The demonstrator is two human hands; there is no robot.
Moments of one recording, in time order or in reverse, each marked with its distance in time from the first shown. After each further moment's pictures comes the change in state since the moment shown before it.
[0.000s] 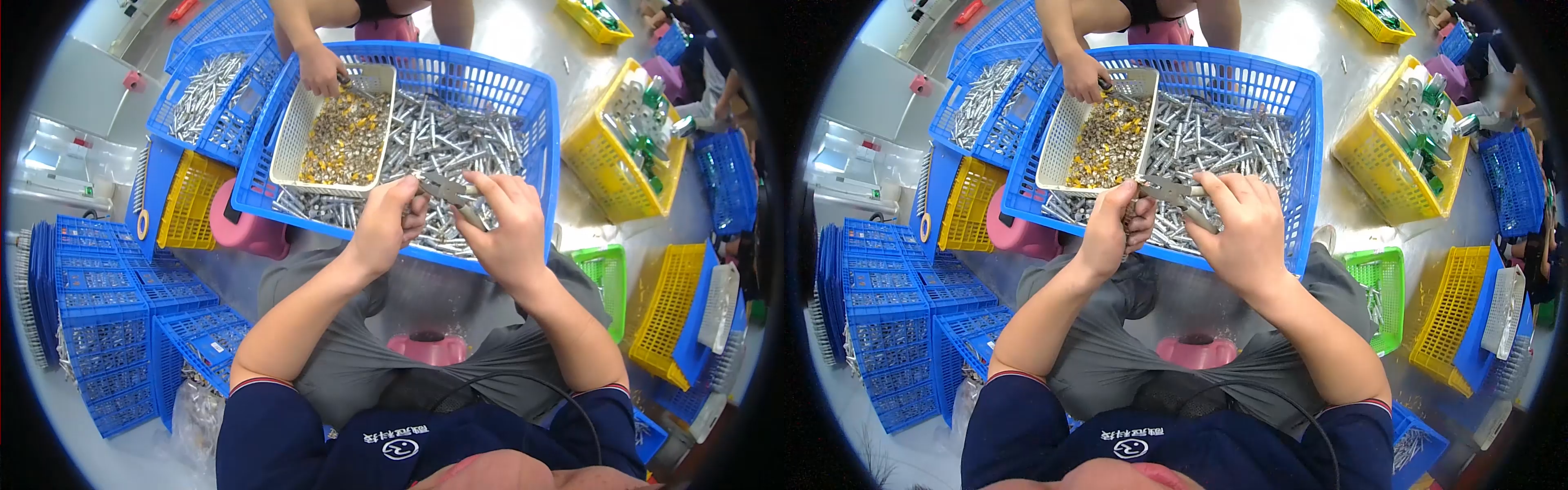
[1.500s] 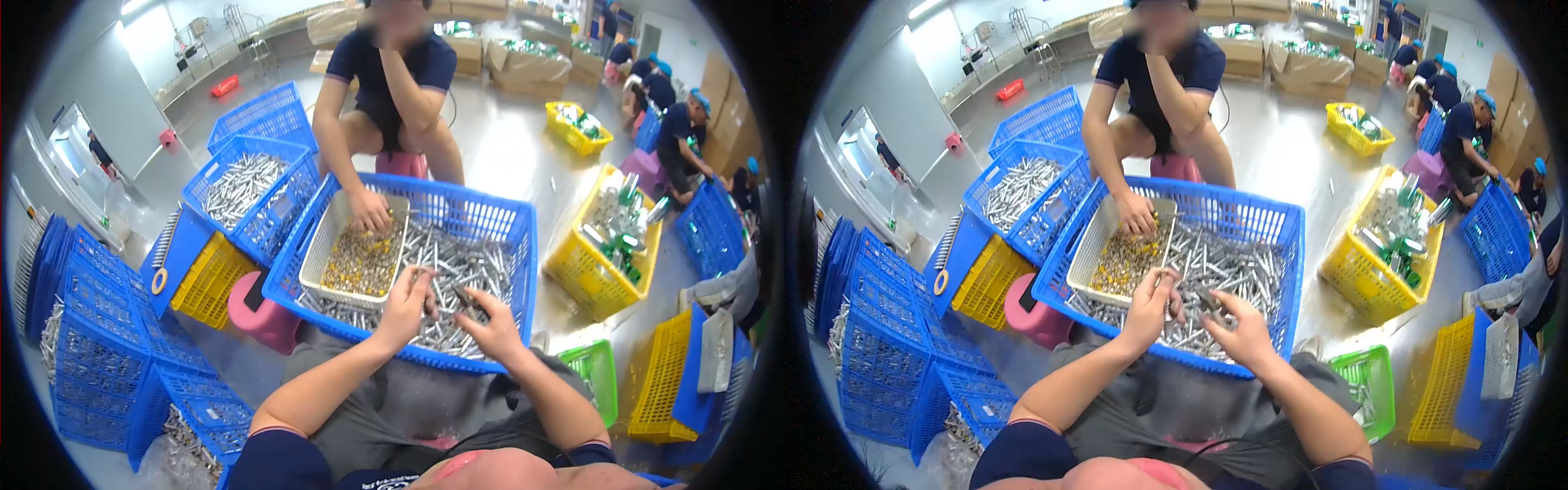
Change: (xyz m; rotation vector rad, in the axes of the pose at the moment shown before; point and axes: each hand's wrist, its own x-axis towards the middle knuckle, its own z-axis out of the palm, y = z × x) left_hand 0.015 -0.009 0.010 0.065 0.118 0.381; right_hand -0.014 0.020 0.004 0.401 -0.169 0.248
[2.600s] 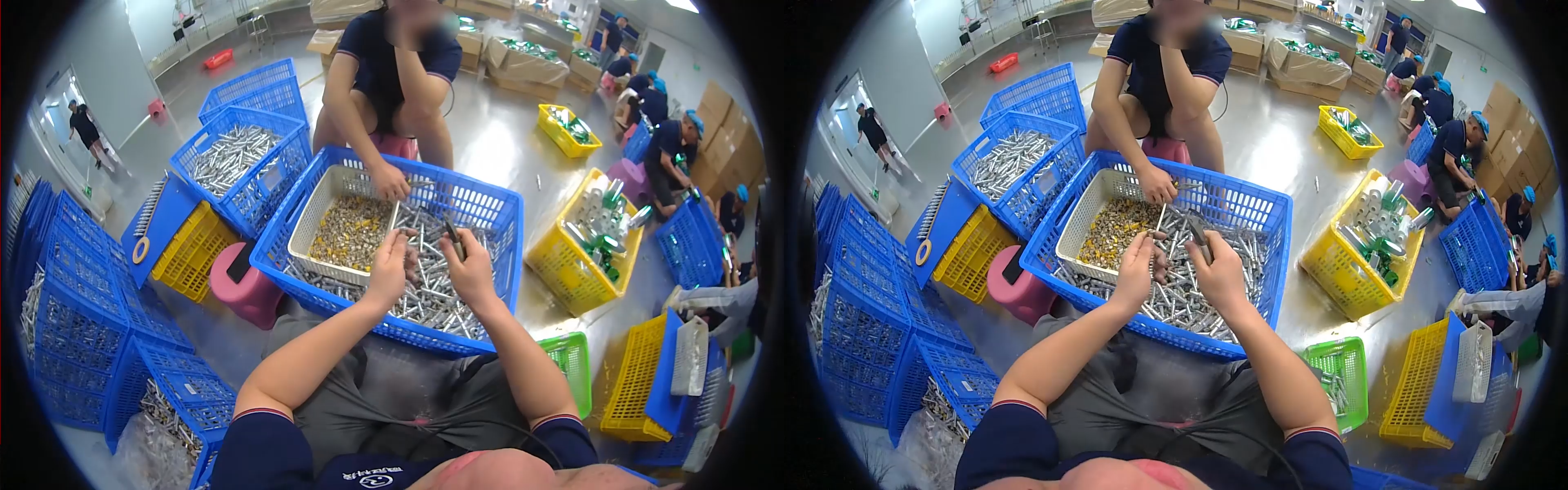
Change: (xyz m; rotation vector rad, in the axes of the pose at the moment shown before) left_hand 0.012 -0.012 -0.017 -0.084 0.151 -0.017; right_hand 0.050 -0.022 0.022 0.000 0.221 -0.003
